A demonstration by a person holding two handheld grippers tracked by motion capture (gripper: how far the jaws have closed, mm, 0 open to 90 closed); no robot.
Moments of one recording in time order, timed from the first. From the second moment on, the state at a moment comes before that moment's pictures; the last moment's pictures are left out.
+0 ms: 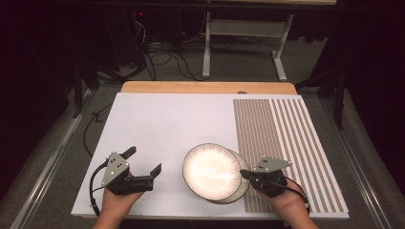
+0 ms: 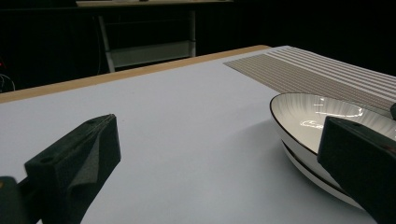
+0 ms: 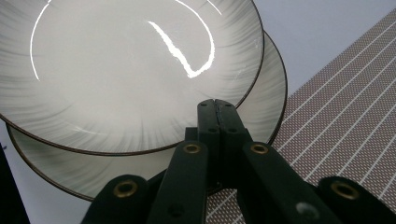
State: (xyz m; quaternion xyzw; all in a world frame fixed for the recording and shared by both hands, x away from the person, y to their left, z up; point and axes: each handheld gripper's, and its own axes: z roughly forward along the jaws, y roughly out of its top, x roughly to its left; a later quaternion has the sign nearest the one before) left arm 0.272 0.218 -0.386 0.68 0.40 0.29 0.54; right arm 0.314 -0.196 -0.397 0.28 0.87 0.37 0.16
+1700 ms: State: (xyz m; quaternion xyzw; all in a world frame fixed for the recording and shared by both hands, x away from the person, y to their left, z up) left arm 0.272 0.218 -0.385 0.68 0.40 0.29 0.55; right arm 0.316 -0.169 -0.403 0.26 0.88 0.37 0.13
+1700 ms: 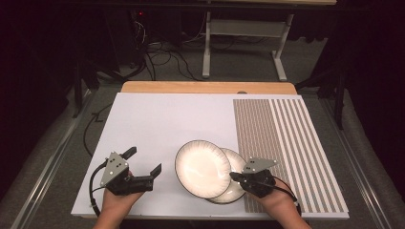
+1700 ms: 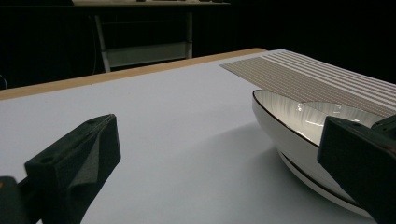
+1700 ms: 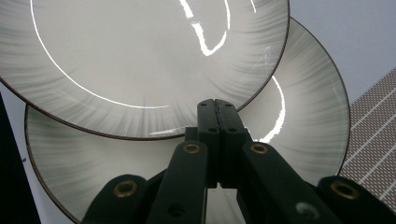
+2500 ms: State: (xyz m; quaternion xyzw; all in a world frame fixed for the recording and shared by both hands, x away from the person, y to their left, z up) left arm 0.287 0.145 -0.396 0.76 0.39 0.16 0.50; right arm 0.316 -0.163 -0.404 0.26 0.88 0.36 0.14
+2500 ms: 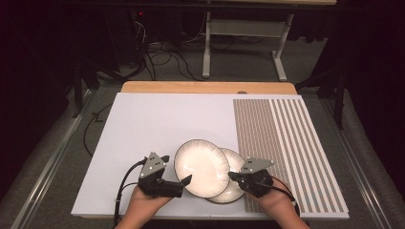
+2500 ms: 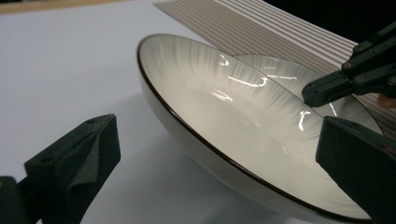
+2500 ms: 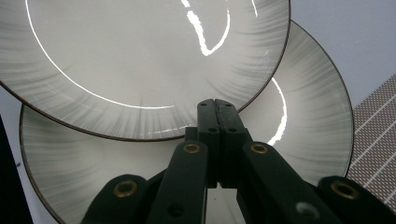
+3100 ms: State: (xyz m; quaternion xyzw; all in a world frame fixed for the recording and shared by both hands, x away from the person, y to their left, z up) left arm 0.304 0.123 -0.402 0.76 0.46 0.01 0.45; right arm 0.315 -0.163 -0.404 0.26 0.89 0.36 0.14
